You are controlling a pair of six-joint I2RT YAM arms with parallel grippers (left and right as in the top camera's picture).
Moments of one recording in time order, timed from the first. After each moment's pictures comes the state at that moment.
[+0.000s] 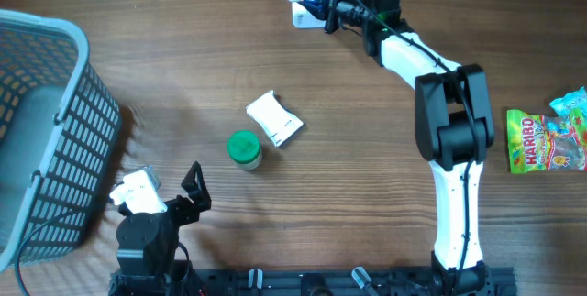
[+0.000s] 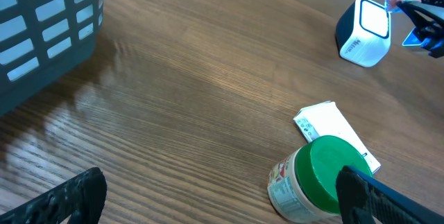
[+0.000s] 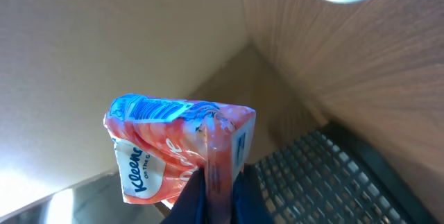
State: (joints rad) left arm -0.05 0.01 0.28 -0.73 -0.10 -0.41; right arm 0.22 2.43 1.74 0.46 -0.94 2.07
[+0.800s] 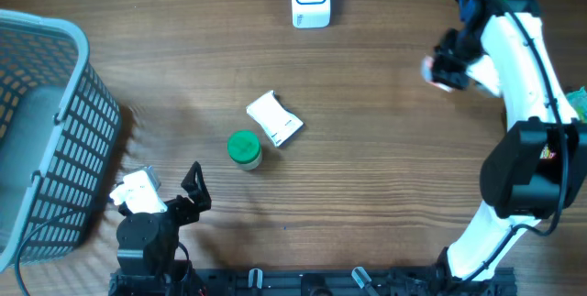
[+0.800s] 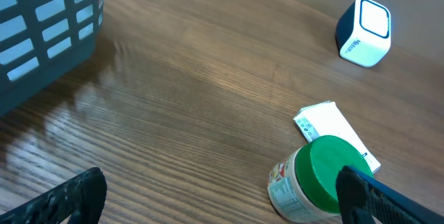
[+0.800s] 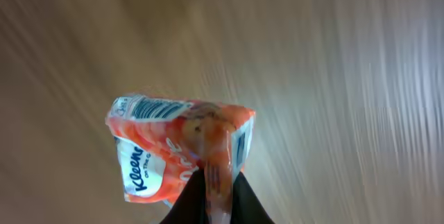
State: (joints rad) left arm -0.05 0.01 0.28 -0.73 -0.10 -0.41; right arm -0.07 1.99 1.76 -1.29 0.03 1.95
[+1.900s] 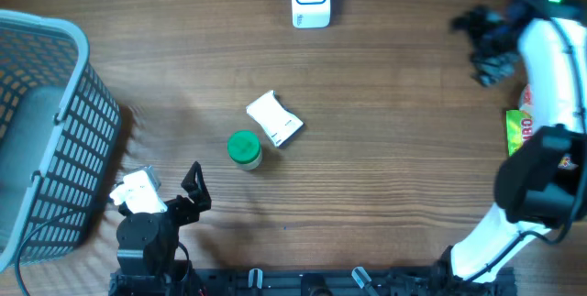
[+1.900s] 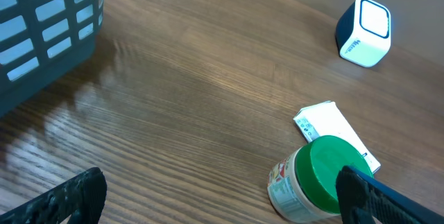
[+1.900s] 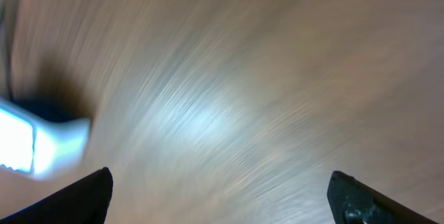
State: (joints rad) left arm -0.05 0.01 0.28 -0.73 -0.10 -0.41; right arm -0.13 1.95 1.75 -1.05 -0.21 0.76
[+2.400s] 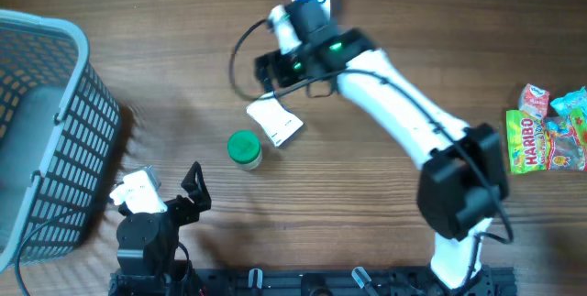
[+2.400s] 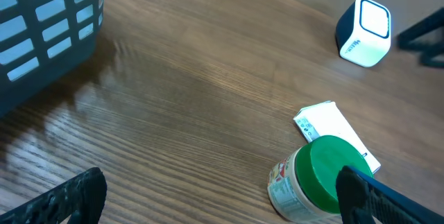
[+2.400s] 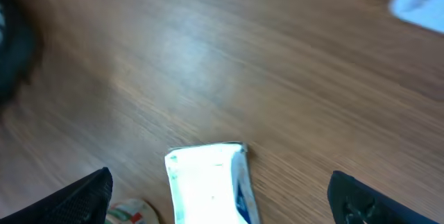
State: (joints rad) left arm -0.05 0.01 0.28 -0.73 -0.10 -0.41; right arm 0.61 2.01 1.70 -0.66 -0.18 0.15
